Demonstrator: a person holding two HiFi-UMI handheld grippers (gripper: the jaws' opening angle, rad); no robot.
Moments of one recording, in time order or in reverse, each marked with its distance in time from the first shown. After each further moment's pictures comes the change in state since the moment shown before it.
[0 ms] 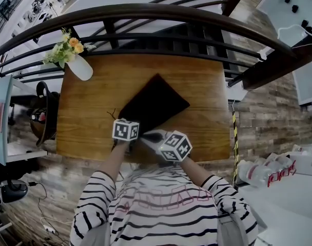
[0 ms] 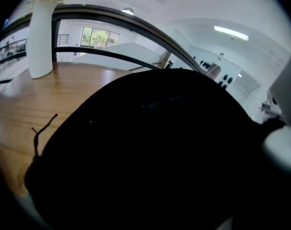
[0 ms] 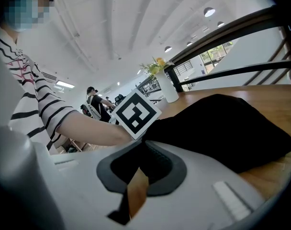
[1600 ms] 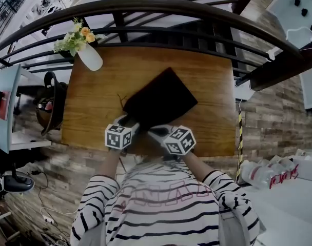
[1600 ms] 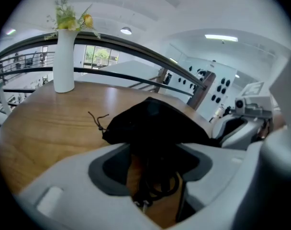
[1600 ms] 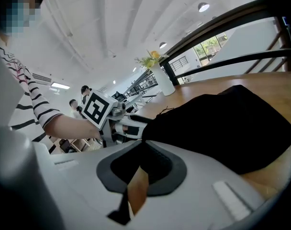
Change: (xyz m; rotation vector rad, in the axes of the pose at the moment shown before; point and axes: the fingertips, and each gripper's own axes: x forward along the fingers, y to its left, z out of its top) left arm -0.076 0.008 -0.023 0.071 -0.179 0.062; right arm 0.006 -0.001 -0.031 0.063 0.034 -0.025
